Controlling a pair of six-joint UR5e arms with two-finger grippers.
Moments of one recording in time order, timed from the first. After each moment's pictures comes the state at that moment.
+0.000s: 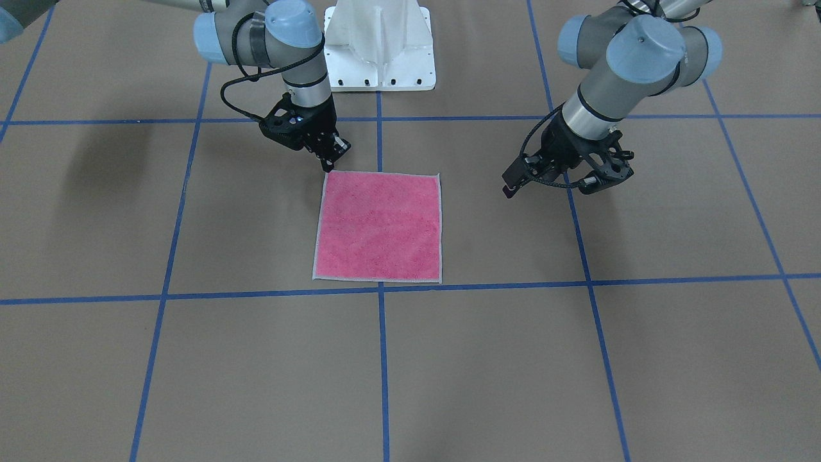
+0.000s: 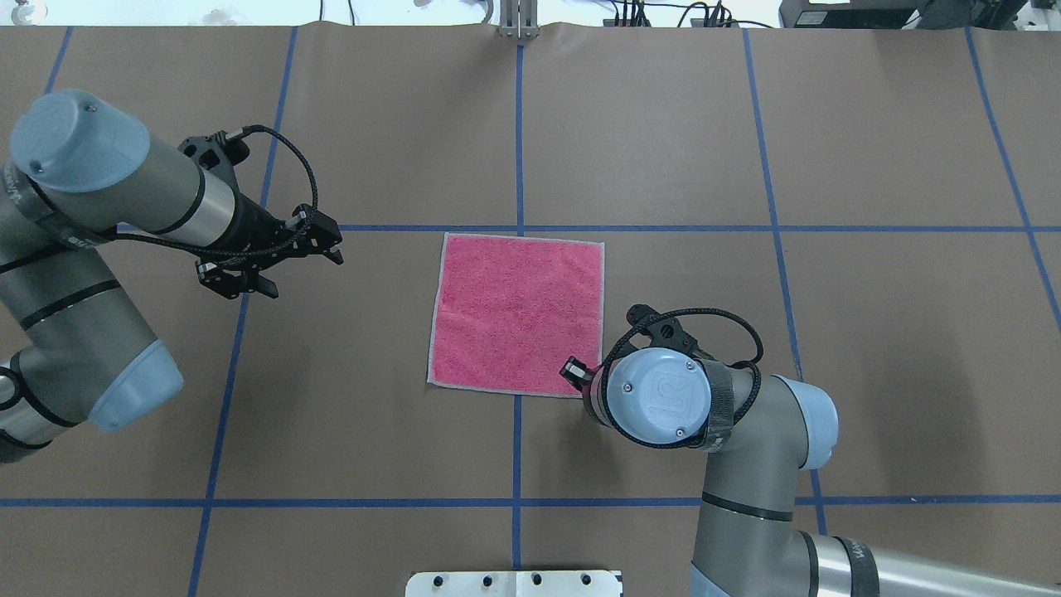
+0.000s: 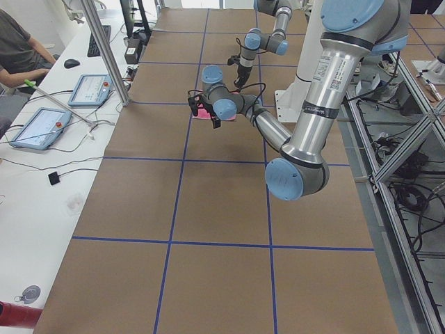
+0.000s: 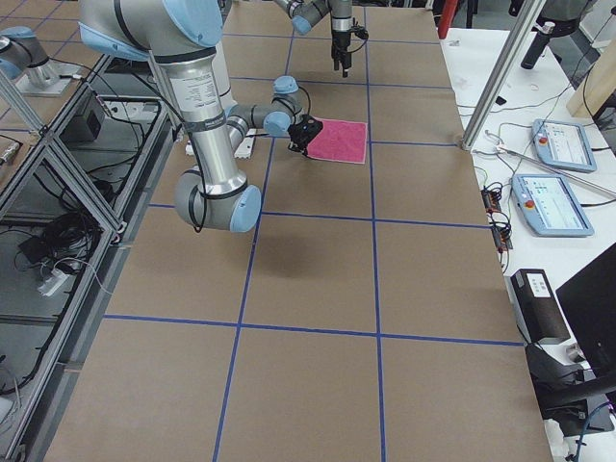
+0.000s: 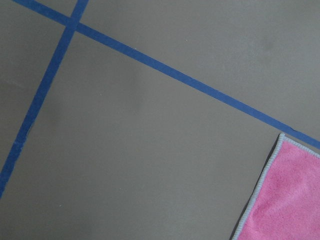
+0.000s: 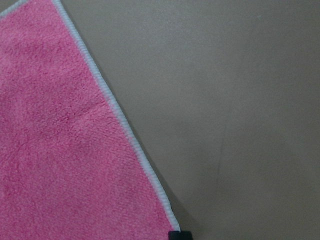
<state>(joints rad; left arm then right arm) -0.76 -1.92 -1.84 -1.87 -2.13 -1.53 0.30 -1.10 1.80 -1.42 1.59 1.99</state>
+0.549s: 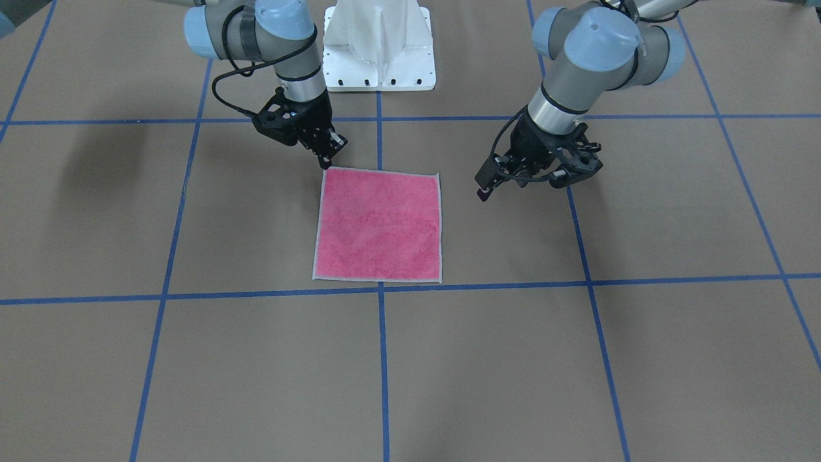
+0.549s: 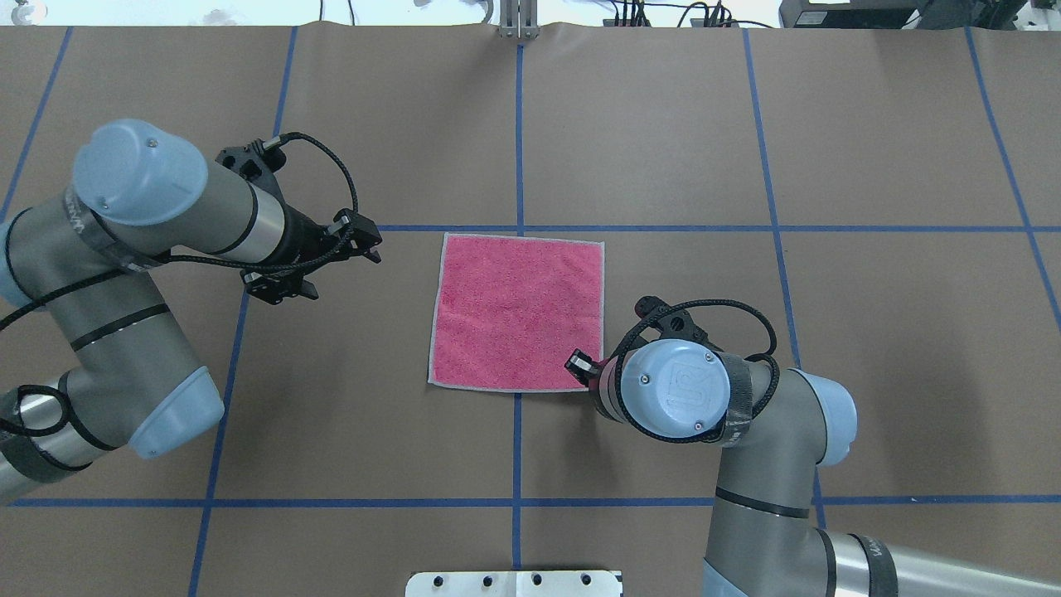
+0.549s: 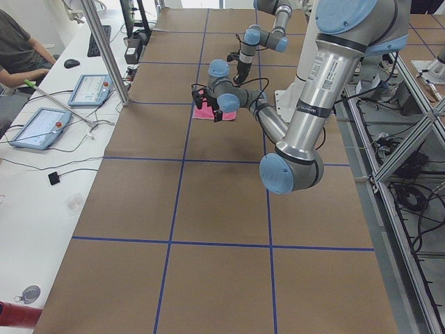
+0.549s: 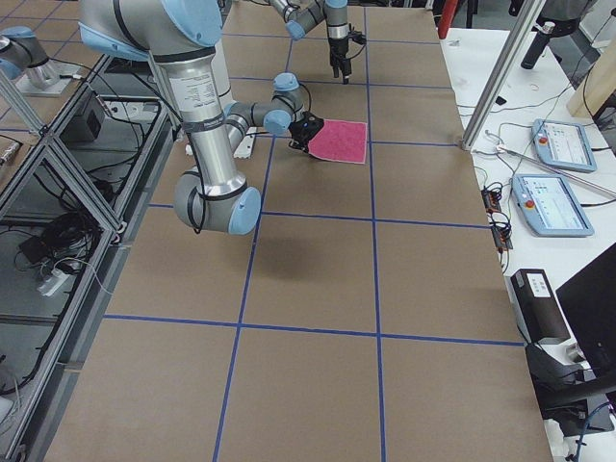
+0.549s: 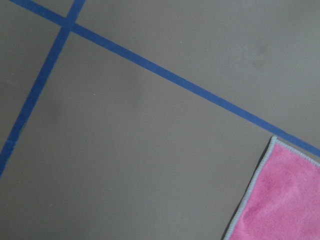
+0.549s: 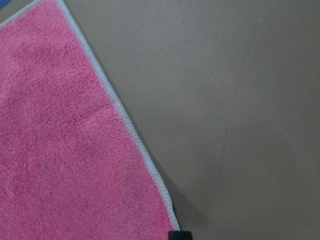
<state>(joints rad) -0.67 -1.98 -1.84 -1.88 -1.97 -1.64 0.32 -1.12 1.85 -1.43 1.61 1.99</state>
